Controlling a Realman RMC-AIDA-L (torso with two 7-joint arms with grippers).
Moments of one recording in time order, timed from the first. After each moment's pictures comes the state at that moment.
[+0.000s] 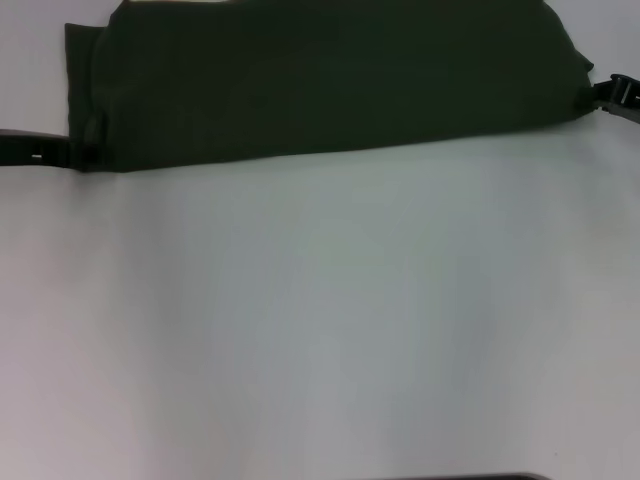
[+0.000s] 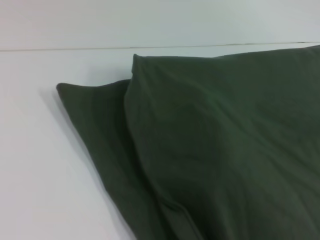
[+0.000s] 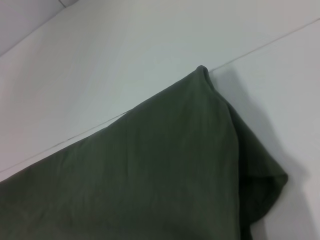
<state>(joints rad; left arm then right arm) -0.63 -2.08 0.58 0.77 2.53 1.14 -2.04 0.55 1.96 -0.65 -0.53 -2.11 -0.97 2.18</state>
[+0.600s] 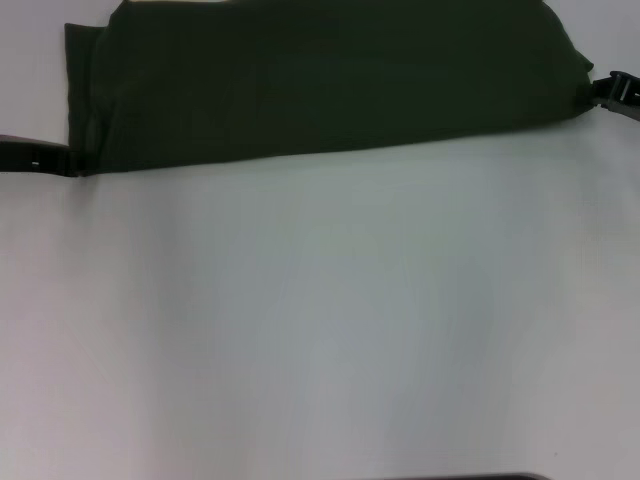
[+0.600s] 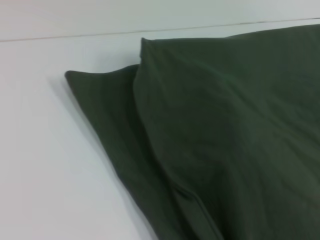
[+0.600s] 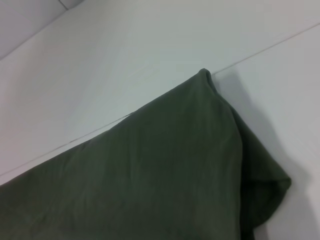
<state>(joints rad) -0.62 -2.10 0.64 0.79 2.58 1.11 -2.08 0.55 1.96 -0.65 -0.53 -2.11 -0.97 2.18</state>
